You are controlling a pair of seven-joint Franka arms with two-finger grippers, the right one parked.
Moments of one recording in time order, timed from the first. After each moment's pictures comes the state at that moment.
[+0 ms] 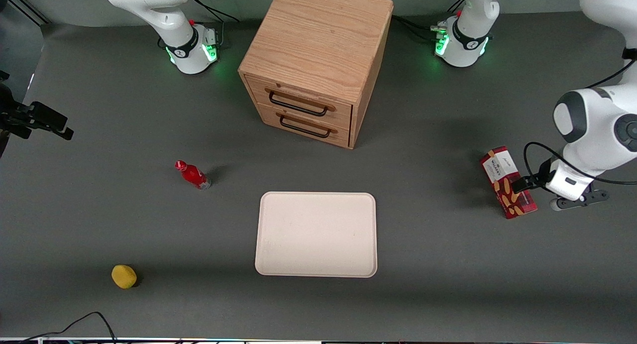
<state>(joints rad) 0.14 0.28 -0.04 -2.09 0.03 2.42 -0.15</state>
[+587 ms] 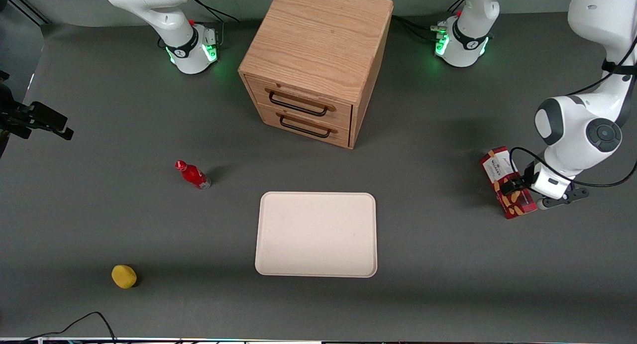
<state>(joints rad) 0.15 0.32 -0.04 -2.19 0.02 2.58 -0.19</state>
